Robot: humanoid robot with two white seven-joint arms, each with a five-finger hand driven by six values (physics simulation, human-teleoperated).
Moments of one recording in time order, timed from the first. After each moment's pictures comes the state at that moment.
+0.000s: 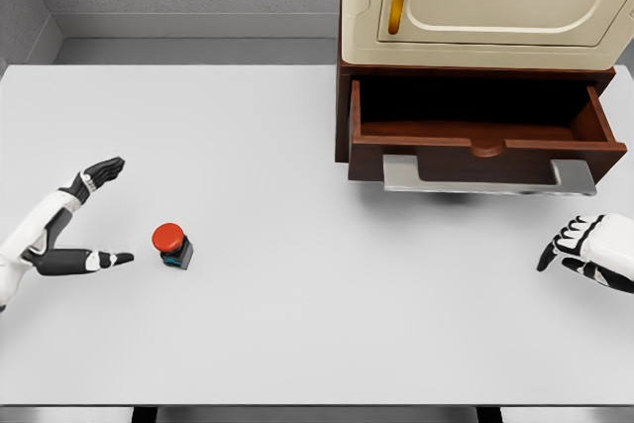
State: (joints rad) left arm 0.17 0.77 -0.18 -1.55 0.37 -0.61 -0.24; right arm 0.37 -1.31 0.14 -1.75 0.30 -0.61 -0.11
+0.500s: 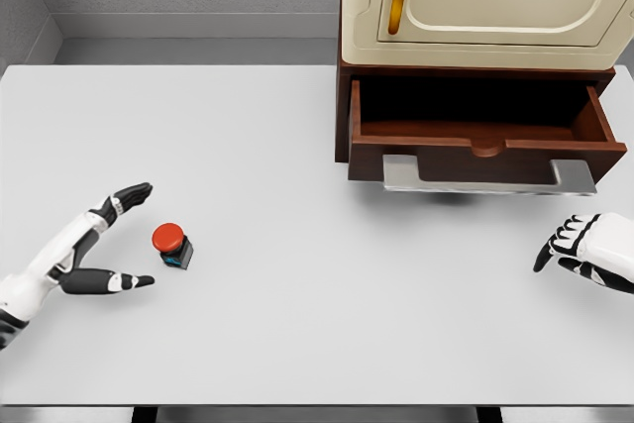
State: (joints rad) left arm 0.16 0.75 -0.26 -1.52 0.38 -0.61 -0.27; right arm 0.37 -1.32 0.13 -1.76 0.31 -0.61 -0.11
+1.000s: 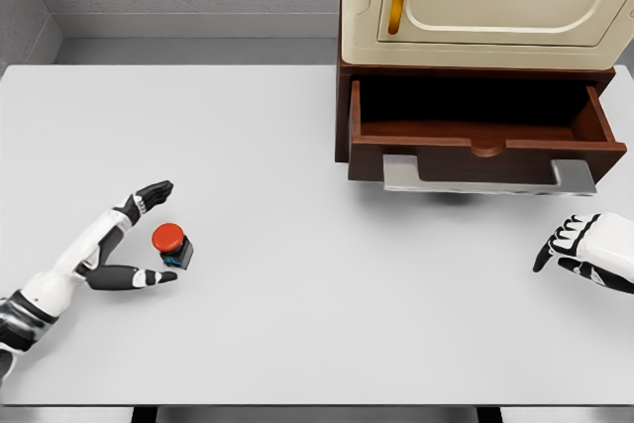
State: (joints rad) left arm 0.09 0.67 -0.33 -1.47 0.39 -0.61 -0.27; right arm 0.37 -1.32 0.14 -1.76 0.31 -0.61 -0.11
